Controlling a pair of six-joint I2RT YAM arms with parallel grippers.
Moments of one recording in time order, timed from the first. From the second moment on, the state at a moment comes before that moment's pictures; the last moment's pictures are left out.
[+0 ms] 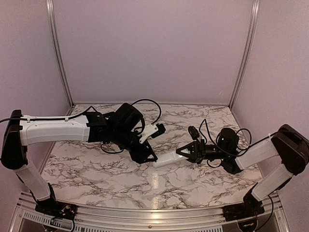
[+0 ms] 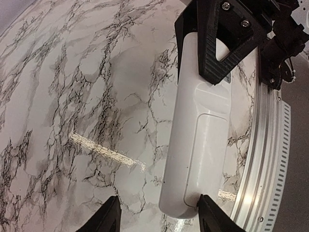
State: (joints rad) left arm -1.01 1.66 1.29 -0.45 0.24 0.05; right arm 0.57 1.50 0.38 1.08 -0.95 1.23
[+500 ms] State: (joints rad) left arm -1.02 1.67 1.30 -0.49 0.17 0.07; right arm 0.57 1.51 0.38 1.05 -0.93 1.22
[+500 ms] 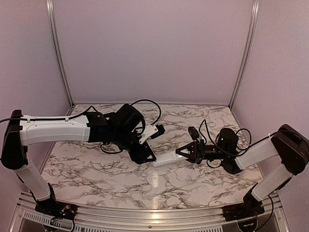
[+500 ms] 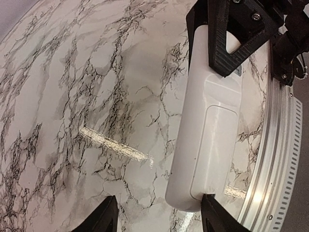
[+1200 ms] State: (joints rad) left arm -0.96 1.49 1.10 -0.30 0.30 -0.19; right arm 0.58 1.49 0.38 1.07 -0.95 1.20
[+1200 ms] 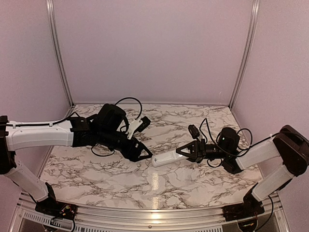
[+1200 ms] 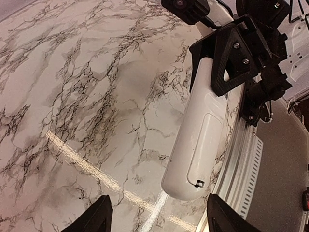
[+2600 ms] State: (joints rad) left arm -0.96 1.57 1.05 -0.10 0.41 -0.47; right arm 0.58 1.48 0.38 1.09 -0.94 1.23
